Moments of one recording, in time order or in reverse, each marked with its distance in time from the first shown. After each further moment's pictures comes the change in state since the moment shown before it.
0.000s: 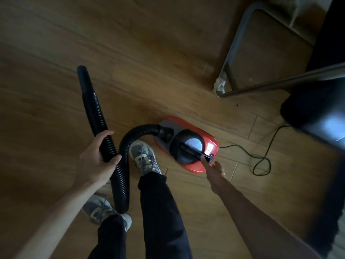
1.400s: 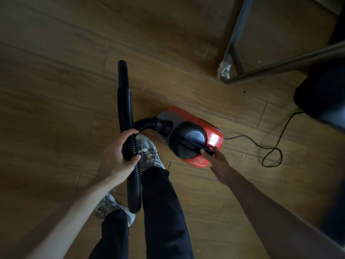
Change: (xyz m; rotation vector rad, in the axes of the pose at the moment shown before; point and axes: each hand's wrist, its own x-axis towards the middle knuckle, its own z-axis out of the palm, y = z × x) left_hand 0.016 0.002 0.068 0.030 -0.149 0.138; right_hand 0.024 -0.003 -0.016 0.176 -0.379 -0.061
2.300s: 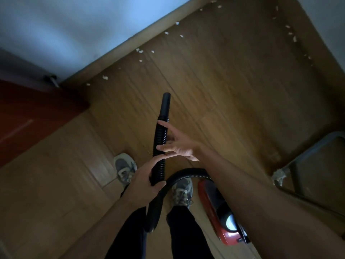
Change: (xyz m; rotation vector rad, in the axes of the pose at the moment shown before) left_hand -0.085 -0.095 -0.131 -0.571 0.260 -0.056; right_hand -0.091 -0.167 0.436 -0.947 -0.912 -0.091
